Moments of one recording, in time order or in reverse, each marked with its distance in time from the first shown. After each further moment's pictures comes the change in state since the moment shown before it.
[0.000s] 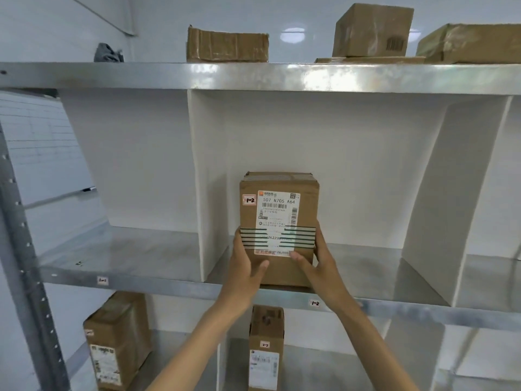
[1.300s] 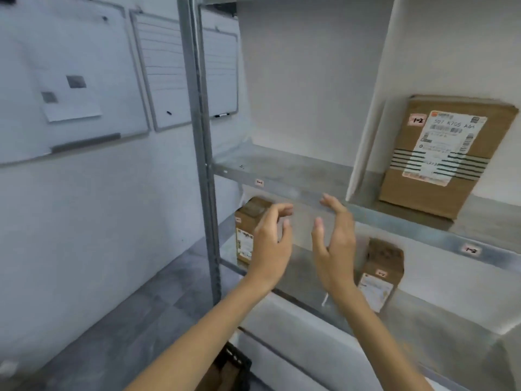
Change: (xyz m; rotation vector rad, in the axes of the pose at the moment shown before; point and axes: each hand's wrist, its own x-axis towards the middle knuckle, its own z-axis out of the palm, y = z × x) left_hand -0.164 -0.030 -0.160 0.218 0.422 -0.098; right_hand -0.131 -0.080 0.214 -0.052 0.051 -0.336
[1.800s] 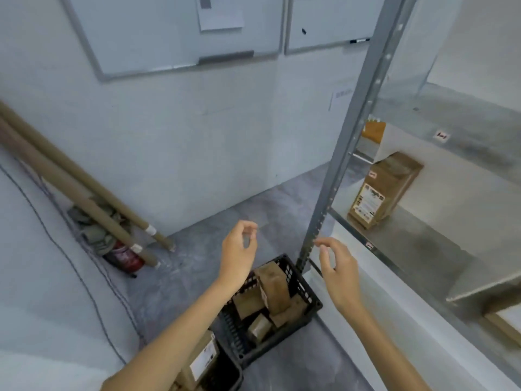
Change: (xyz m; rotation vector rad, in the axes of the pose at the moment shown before) left_hand -0.152 -0.163 -0.243 0.285 0.299 -0.606; right_hand -0.171 -0.032 0.183 0.153 -0.735 0.260
